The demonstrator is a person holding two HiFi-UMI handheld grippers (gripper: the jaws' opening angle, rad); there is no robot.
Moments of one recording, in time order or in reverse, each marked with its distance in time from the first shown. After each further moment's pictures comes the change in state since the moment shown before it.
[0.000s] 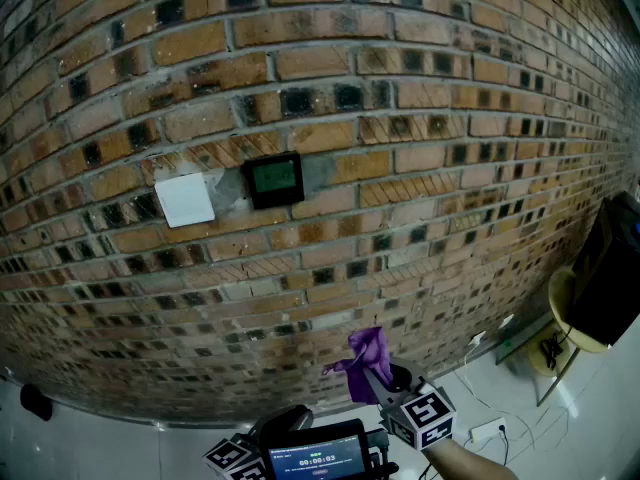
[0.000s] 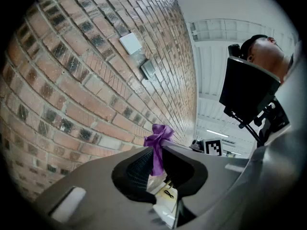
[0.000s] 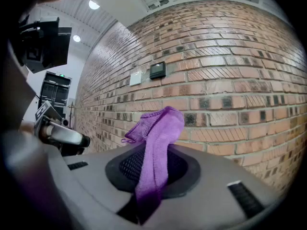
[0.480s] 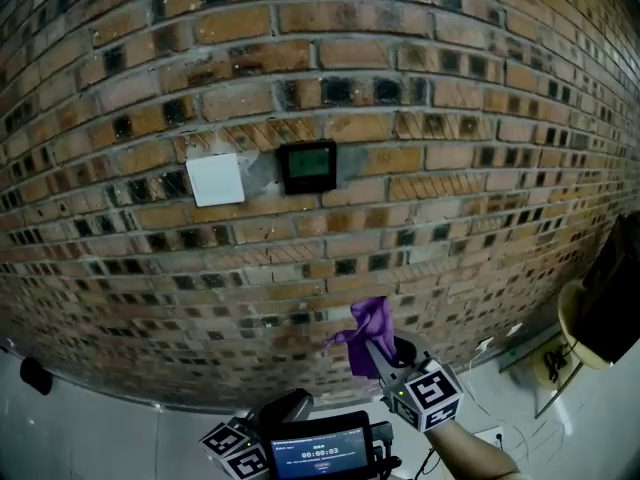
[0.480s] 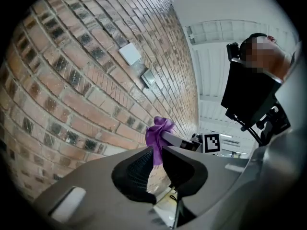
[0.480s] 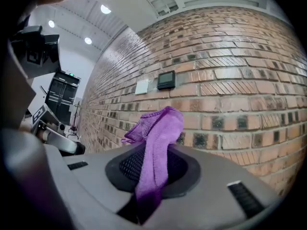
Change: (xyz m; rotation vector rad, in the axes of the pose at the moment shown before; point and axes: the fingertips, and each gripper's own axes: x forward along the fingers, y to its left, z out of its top) left arm -0.010 0.008 0.027 0.045 -0.053 0.016; right arm 0.026 0.007 0.056 -0.087 -0.097 0.032
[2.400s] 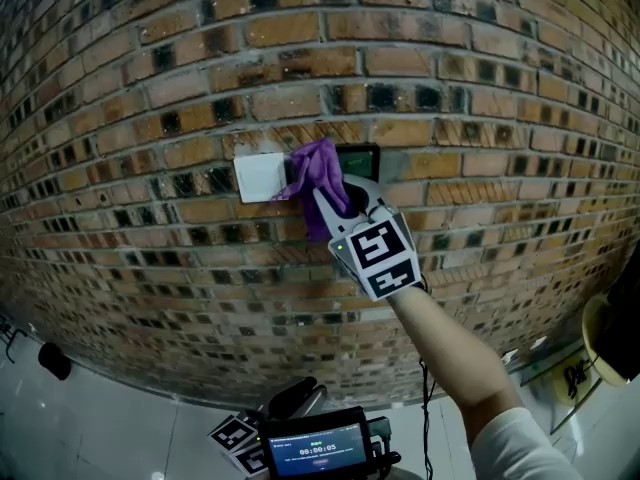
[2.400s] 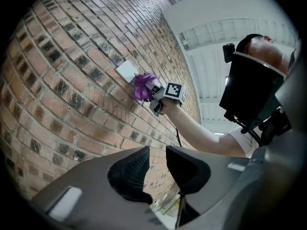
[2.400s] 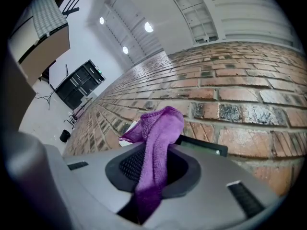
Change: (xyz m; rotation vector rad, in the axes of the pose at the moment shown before) left arm -0.021 0.001 0.036 0.079 -0.099 0.045; right arm 0.169 0.018 0.245 -0.380 -0.332 0.053
